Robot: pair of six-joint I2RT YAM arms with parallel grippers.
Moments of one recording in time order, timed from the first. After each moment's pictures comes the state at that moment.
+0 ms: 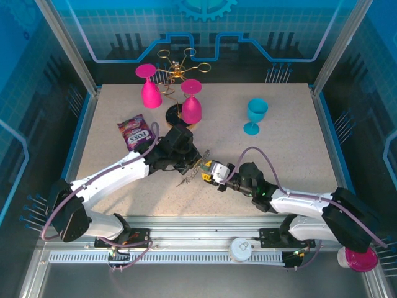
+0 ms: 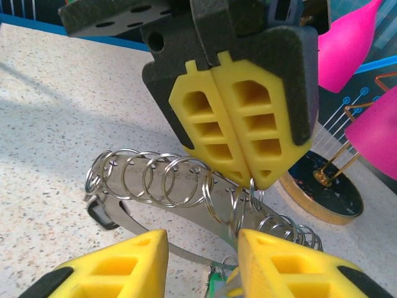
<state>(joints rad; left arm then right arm) -0.73 1.37 1.09 -0.59 0.11 -1.50 0.86 1.21 0.35 0.65 -0.13 -0.43</state>
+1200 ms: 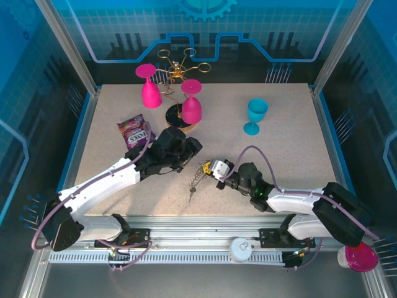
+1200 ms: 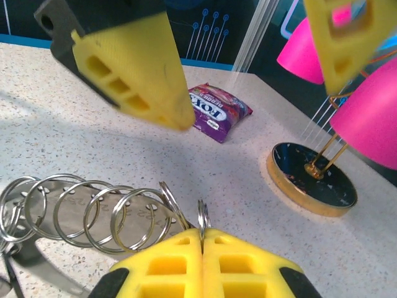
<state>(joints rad) -0.73 1.25 1.03 -0.54 -0.04 -1.37 0.83 1.28 0.34 0.76 -0.13 -0.34</state>
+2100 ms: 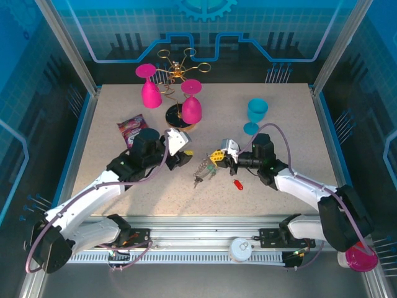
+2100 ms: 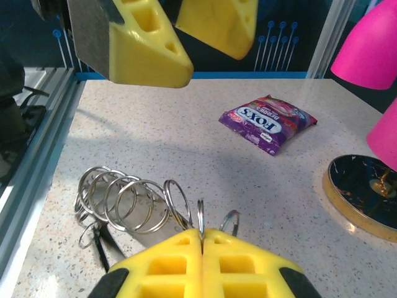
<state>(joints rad) -0.56 1.08 0.81 -0.19 0.27 0.31 0.48 1.28 0.58 0.34 -0.80 -0.38</state>
